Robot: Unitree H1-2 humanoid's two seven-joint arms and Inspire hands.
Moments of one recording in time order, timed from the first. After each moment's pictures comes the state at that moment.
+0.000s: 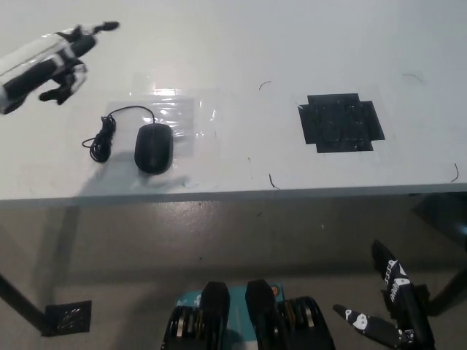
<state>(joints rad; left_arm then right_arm) -0.83 0.75 -0.23 0.10 -0.16 0.30 -0.54 0.04 -0.10 0.06 0.24 -0.05 -0.38 0.02</state>
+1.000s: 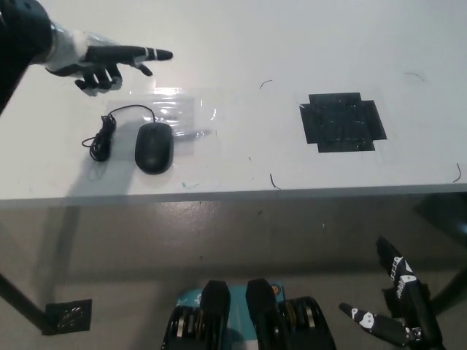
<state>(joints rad) -1.30 0.58 -0.68 0.77 0.17 0.32 -0.89 0.03 -0.13 0.06 0.21 -0.05 -0.38 0.04</state>
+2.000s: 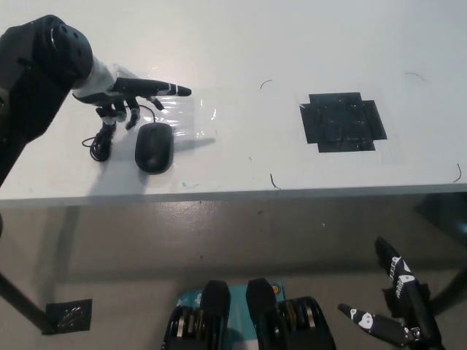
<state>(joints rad) -1.29 0.48 -0.67 0.90 0.31 0.32 -0.93 0.03 -0.13 0.06 0.21 -0.07 -0.38 0.04</state>
